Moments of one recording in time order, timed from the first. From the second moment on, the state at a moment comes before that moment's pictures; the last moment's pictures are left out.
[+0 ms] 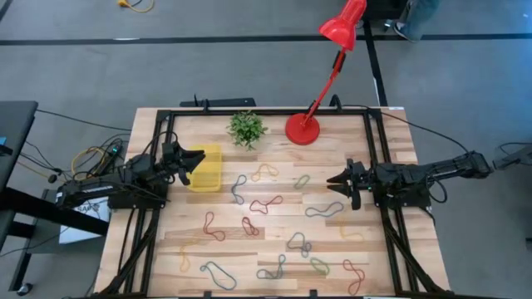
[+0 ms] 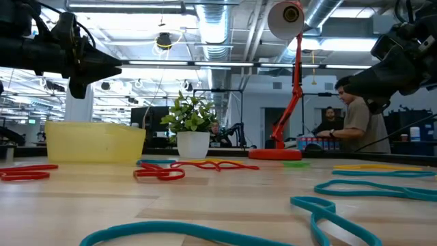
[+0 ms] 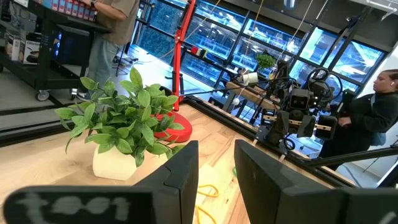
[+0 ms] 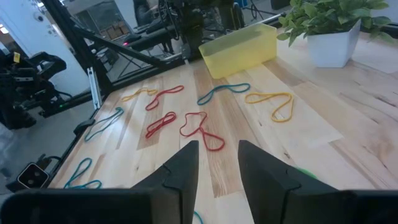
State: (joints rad) left arm 0.20 0.02 0.01 0.07 -0.21 -0.41; right arm 0.16 0.26 0.01 0.04 0.13 0.35
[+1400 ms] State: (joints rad) left arm 0.20 0.02 0.01 0.07 -0.22 -0.36; right arm 0.15 0.26 0.01 0.04 0.21 0.33
